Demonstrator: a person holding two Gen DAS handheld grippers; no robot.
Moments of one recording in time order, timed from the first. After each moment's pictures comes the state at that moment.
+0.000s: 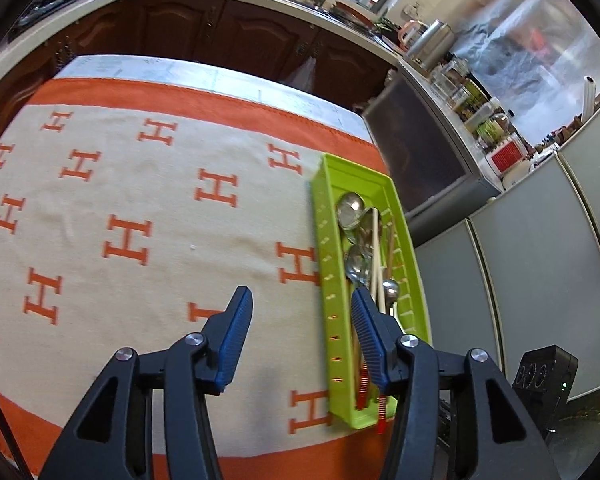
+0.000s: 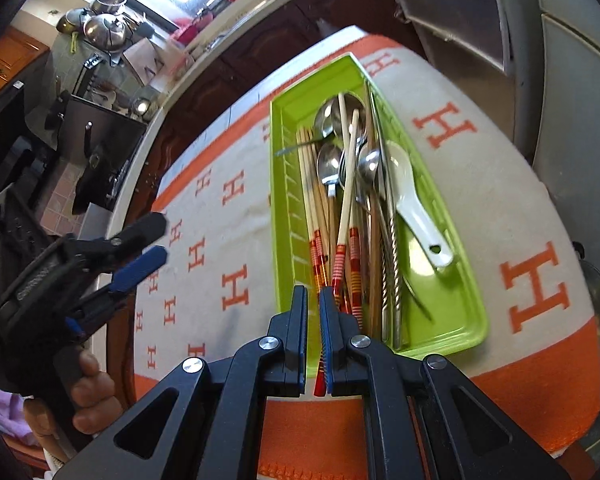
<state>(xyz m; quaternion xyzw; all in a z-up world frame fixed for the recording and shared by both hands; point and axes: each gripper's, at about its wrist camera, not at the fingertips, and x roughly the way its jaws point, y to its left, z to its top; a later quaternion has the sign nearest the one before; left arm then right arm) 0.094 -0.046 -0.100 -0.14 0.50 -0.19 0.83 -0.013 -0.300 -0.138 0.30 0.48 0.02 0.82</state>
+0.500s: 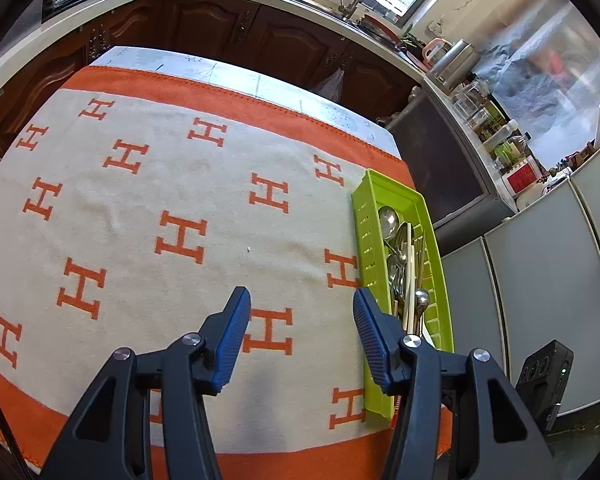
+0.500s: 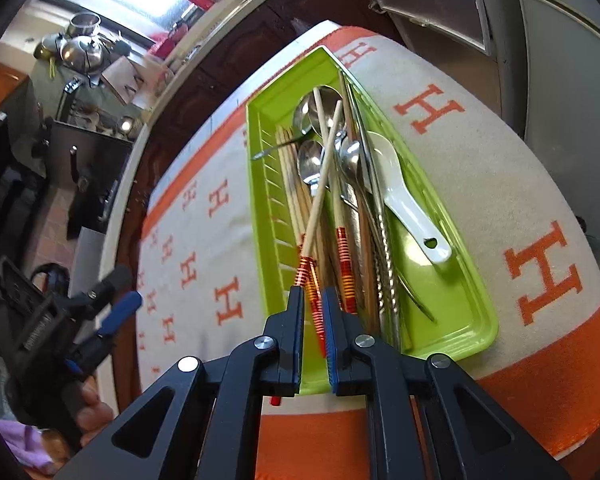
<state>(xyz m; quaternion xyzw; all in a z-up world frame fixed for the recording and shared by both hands) 0.093 -0.004 -0.105 -0.17 0.50 -0.16 0.84 0.003 -0.308 -0.159 0.35 0.48 -0.01 0.81</state>
